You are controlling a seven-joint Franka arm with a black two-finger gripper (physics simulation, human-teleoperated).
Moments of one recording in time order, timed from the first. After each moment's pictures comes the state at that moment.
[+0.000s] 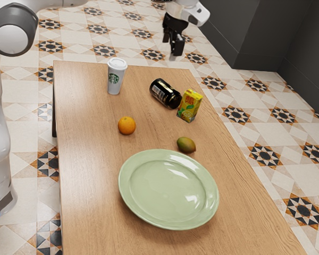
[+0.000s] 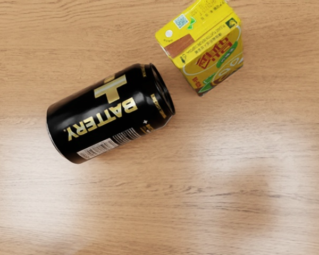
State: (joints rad) arm 0.24 -0.02 -0.09 -1.47 0.23 1.58 0.13
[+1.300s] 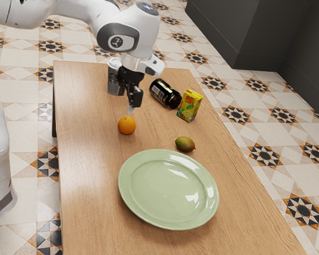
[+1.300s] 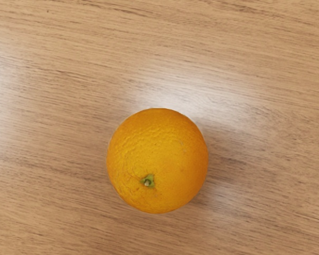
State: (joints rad) arm 0.19 -0.44 -0.08 -2.27 0.03 1.82 -0.08
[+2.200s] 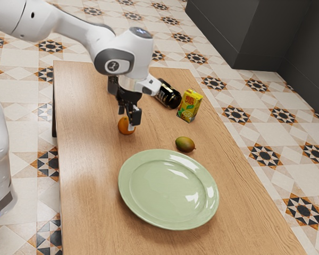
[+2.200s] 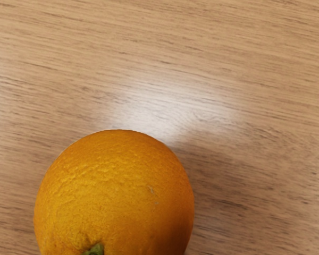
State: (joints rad) arm 0.19 -0.42 -0.08 -2.43 -0.02 2.05 -0.08
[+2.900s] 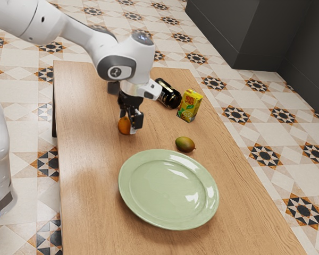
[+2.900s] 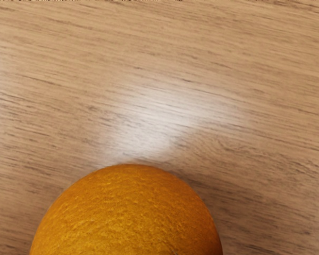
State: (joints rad) arm 0.20 -0.36 -0.08 -2.44 0.00 2.12 -0.10
